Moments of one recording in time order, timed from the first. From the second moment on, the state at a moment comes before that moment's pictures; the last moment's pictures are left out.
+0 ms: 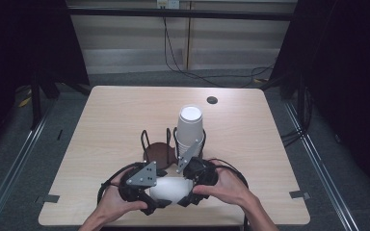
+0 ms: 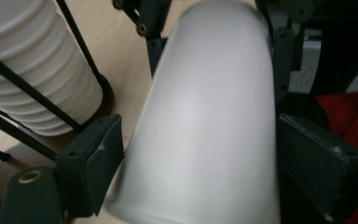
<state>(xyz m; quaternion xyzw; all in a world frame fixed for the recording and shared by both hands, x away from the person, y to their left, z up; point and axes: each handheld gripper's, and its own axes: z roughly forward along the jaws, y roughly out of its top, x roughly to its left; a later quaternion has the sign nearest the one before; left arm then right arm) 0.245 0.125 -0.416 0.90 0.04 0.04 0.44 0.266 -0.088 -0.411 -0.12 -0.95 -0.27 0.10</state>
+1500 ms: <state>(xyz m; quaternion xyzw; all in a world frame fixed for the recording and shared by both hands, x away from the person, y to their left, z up) 0.254 0.166 -0.422 0.84 0.12 0.05 0.53 0.270 -0.138 -0.423 -0.19 -0.90 -0.39 0.07</state>
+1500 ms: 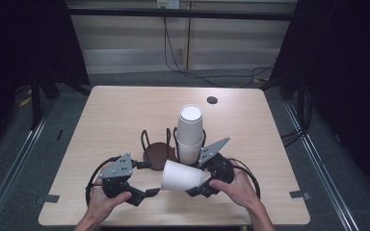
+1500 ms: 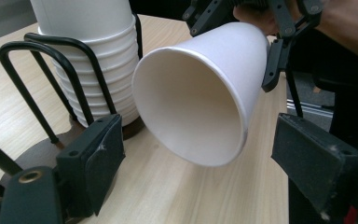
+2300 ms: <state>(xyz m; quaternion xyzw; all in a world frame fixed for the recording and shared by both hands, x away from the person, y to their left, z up) 0.252 0.168 -0.424 0.81 0.13 0.02 0.57 0.261 -0.138 -0.429 -0.15 -0.85 -0.50 0.04</state>
